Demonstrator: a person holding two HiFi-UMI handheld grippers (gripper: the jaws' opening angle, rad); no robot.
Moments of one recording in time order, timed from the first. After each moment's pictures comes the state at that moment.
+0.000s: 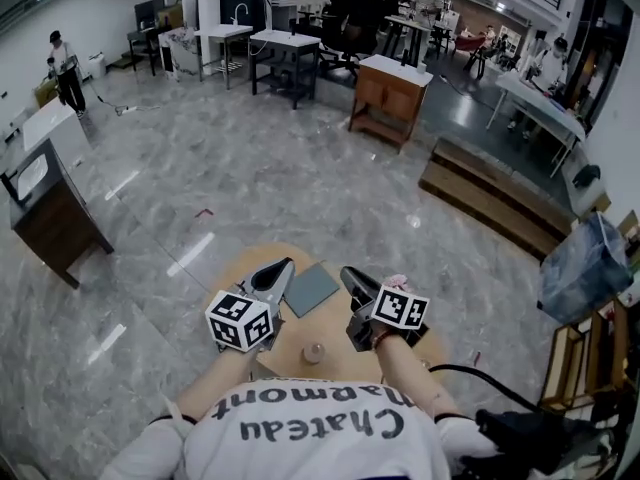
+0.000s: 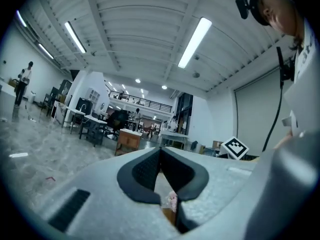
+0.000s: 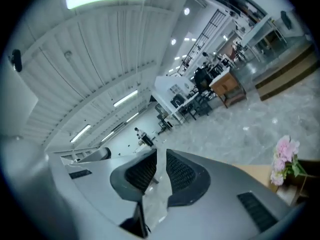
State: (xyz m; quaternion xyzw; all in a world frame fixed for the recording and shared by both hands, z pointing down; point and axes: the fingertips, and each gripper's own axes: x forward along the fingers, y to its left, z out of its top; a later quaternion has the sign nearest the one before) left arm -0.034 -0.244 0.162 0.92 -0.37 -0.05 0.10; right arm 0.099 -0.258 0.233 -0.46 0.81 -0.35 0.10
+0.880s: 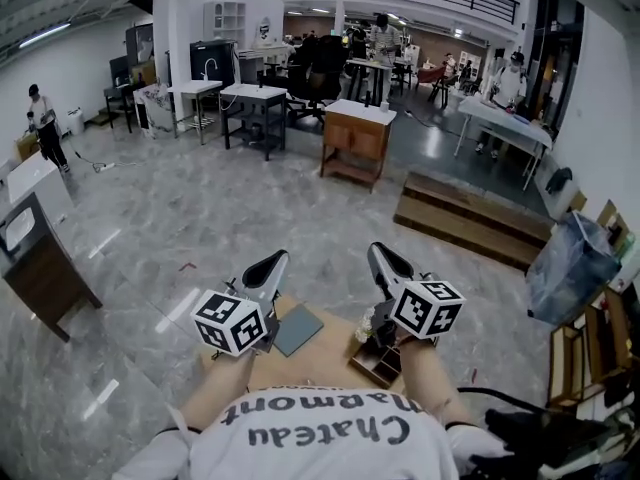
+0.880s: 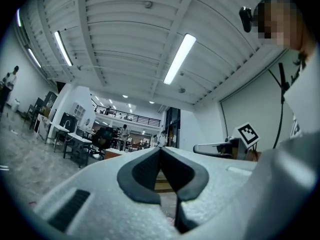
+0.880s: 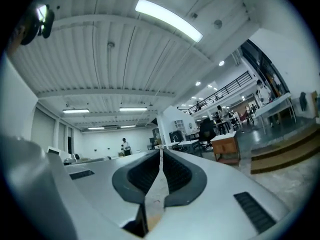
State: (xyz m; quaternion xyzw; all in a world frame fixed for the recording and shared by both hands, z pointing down) left arm 0.002 -0.234 0.032 0.94 -0.31 -0.13 0.02; right arm 0.168 -0.217 0.021 -0.56 0.82 -0.06 0.10
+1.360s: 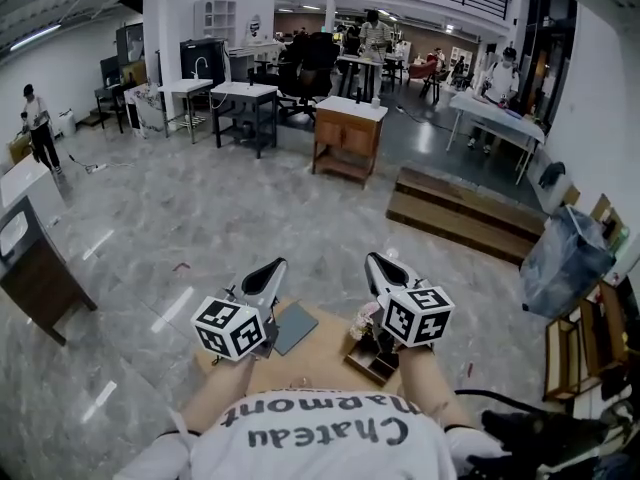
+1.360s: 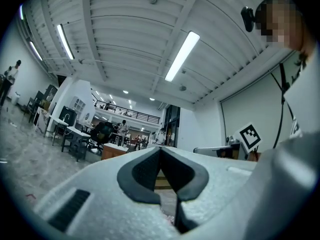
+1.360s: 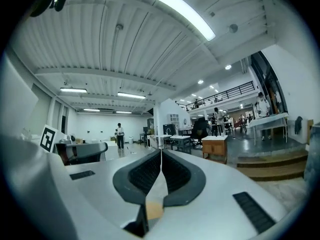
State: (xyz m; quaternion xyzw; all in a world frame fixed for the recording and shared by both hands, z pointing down) left arm 0.011 -0.231 0.050 0.94 -0.30 -0.12 0.04; right arm 0.176 -0.208 0.046 -0.60 0.80 -0.03 0.01
